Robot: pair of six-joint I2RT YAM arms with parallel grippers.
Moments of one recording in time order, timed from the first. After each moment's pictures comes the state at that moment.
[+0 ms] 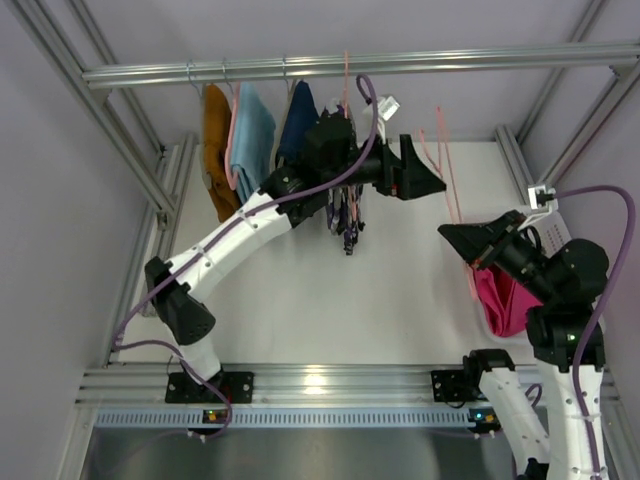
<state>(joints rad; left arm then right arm) -0.85 1.78 1.91 -0.18 0.49 -0.69 0.02 0.54 0.97 -0.37 -0.68 0.64</state>
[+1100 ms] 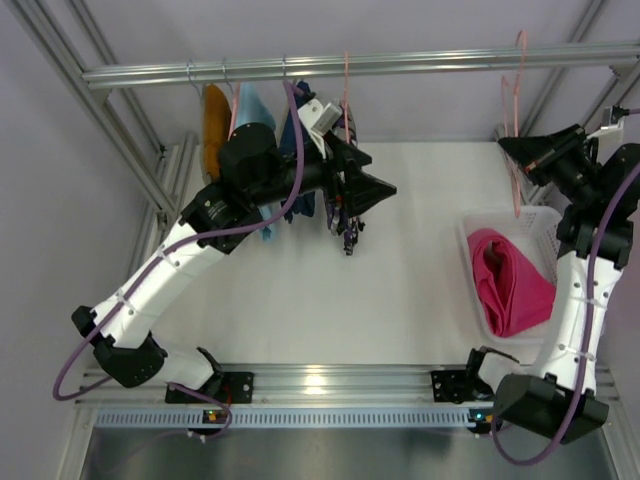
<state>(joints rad) -0.82 1.41 1.75 -0.28 0.42 -0.29 -0.40 1.05 1.33 -0.27 -0.78 0.91</state>
